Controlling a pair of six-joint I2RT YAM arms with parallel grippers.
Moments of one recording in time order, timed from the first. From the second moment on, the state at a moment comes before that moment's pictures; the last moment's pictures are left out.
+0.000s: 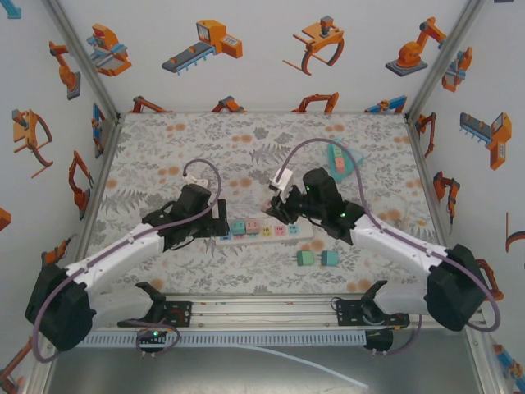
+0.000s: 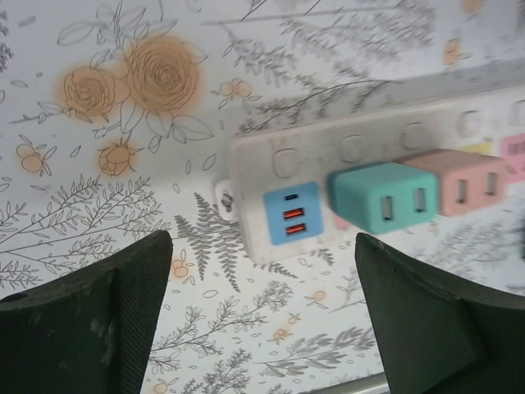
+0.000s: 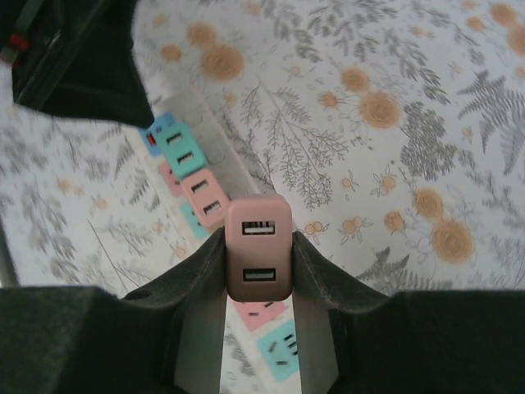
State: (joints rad) left arm -0.68 1.10 0.68 -0.43 -0.16 -0.54; right arm 0.74 1.22 0.78 0.02 -0.32 -0.14
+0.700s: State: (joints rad) left arm -0.84 0.73 0.68 -0.30 0.37 -0.31; right arm 0.92 0.85 0.56 -0.25 0.18 1.07
